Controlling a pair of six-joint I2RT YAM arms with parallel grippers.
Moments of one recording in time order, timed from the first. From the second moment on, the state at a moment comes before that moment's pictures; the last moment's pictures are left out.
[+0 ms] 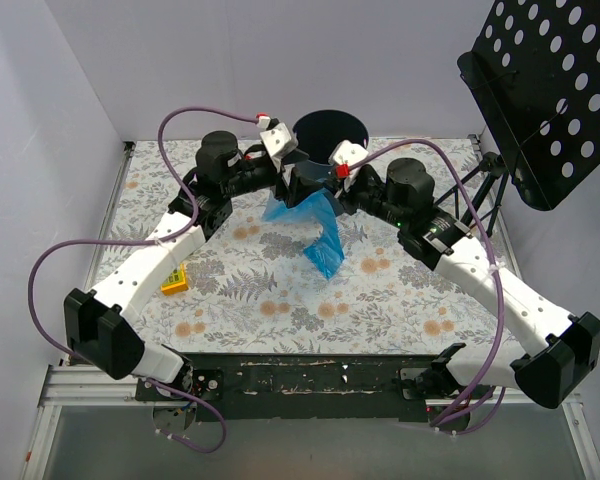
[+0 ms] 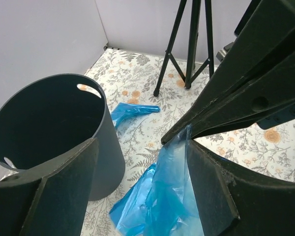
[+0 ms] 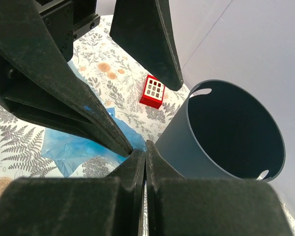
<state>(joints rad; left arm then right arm) -0.52 1.42 1.35 0.02 0.64 0.15 0.70 1.23 1.20 -0.07 -0.24 -0.35</state>
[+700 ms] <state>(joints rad) -0.54 1.50 1.30 -0.01 0.31 0.31 0.70 1.15 1.18 -0.17 -0.34 -0.37</state>
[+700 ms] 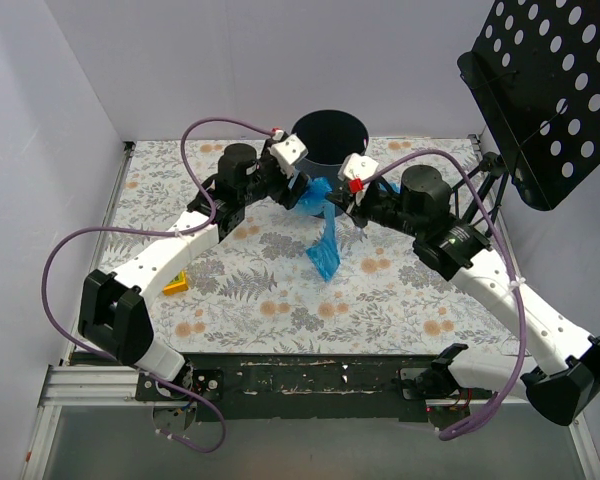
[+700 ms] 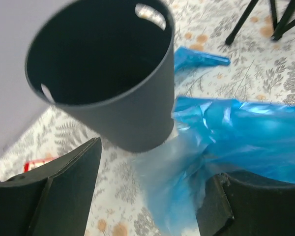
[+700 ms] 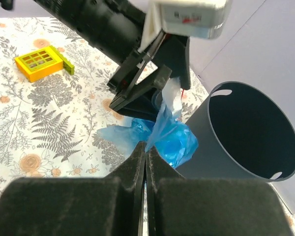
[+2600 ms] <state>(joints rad) -0.45 1.42 1.31 -0.19 0.32 0.06 0.91 1.48 1.36 -0.05 0.23 -0.34</state>
